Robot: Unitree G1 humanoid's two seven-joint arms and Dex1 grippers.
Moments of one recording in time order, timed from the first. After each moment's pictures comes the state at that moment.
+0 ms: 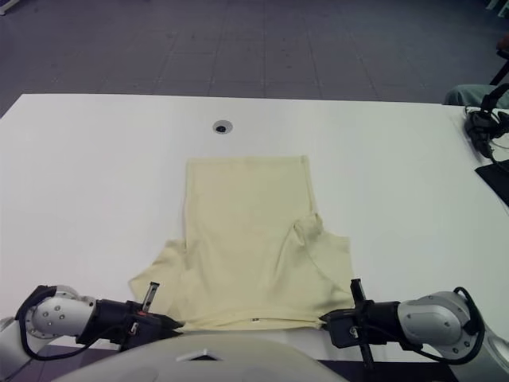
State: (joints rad) left arm 0.48 1.10 -0.29 -0.60 -0.03 -0.08 -1.04; right arm 0.73 -1.11 -0.09 -0.65 -0.07 -0.01 1.10
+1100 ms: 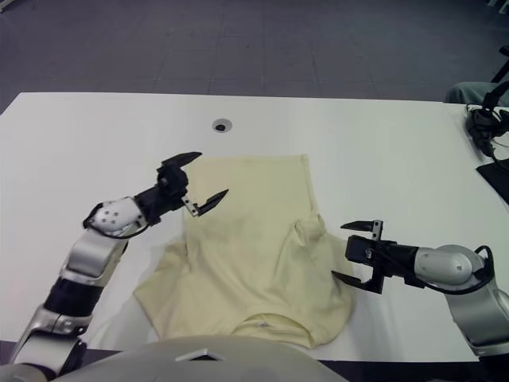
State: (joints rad) left arm -0.23 0.42 -0.26 -0.04 -0.10 0.09 -0.57; right arm 0.37 -1.03 -0.08 -0.37 0.01 0.13 0.96
